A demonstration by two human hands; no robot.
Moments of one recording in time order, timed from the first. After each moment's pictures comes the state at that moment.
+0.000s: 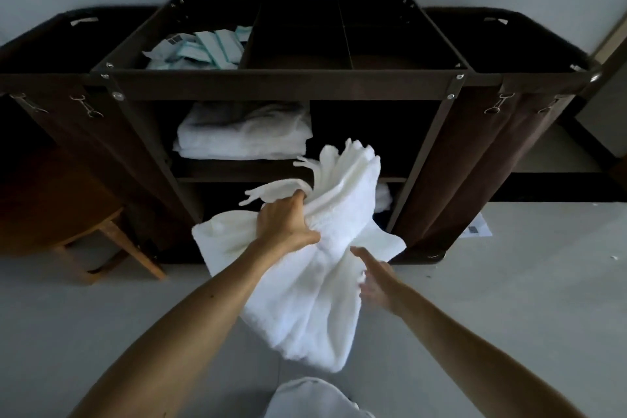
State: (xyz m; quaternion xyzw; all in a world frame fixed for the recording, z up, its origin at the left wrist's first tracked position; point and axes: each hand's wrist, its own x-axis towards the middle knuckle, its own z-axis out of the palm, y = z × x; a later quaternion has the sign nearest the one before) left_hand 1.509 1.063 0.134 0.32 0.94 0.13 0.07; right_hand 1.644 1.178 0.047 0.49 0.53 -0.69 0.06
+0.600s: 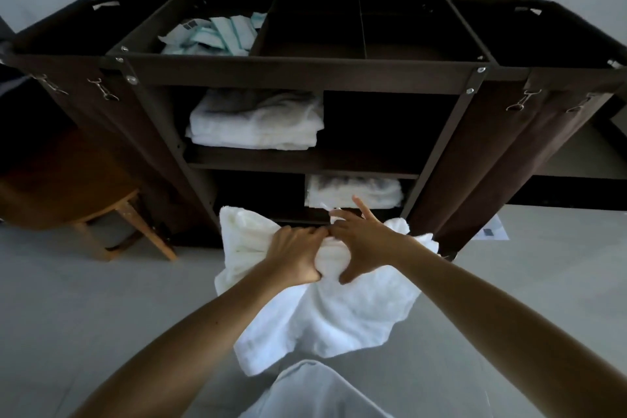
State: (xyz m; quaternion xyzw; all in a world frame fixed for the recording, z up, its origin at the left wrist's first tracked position) left_hand 1.544 1.050 0.100 0.47 0.88 0.04 0.04; right_hand 1.602 1.204 0.101 -0.08 0.98 0.00 0.16
